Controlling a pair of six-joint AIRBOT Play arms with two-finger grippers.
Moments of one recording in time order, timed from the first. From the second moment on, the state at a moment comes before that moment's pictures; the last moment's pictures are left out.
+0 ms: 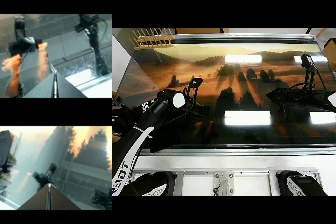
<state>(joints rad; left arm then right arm) -0.45 -1.26 1.09 1.33 -1.07 -1.70 -0.01 -0.92 1.04 -0.88 1.08 1.28</state>
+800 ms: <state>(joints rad) -0.37 -1.25 1.17 1.58 -1.14 -1.67 -0.01 -0.92 1.04 -0.88 1.08 1.28</state>
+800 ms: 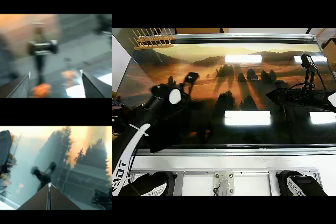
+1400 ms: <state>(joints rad) 0.40 -1.18 0.92 1.48 -0.99 -1.76 -0.01 -0.92 1.04 -0.88 1.08 1.28</state>
